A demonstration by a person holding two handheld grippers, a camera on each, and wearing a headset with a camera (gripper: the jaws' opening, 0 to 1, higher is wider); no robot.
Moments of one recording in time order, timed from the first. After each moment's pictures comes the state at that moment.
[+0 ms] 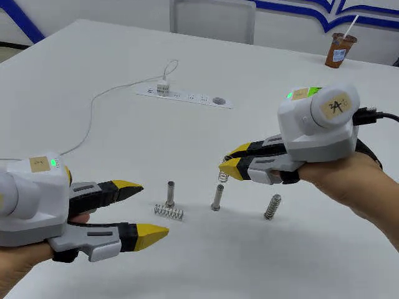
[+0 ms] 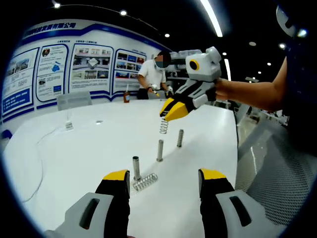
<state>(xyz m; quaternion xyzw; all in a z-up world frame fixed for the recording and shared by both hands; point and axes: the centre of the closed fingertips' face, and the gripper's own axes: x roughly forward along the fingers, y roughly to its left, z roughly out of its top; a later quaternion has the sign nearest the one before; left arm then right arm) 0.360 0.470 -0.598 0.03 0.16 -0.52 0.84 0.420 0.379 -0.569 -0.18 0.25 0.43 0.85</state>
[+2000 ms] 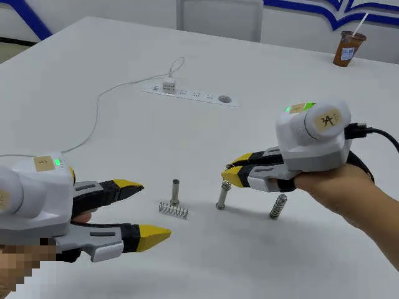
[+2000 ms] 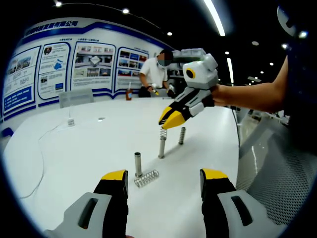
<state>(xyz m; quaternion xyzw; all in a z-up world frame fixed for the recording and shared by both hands) 0.360 0.474 -0.603 0.03 0.17 -0.51 0.84 0.429 0.375 -0.597 -0.16 0.27 0.42 0.85</state>
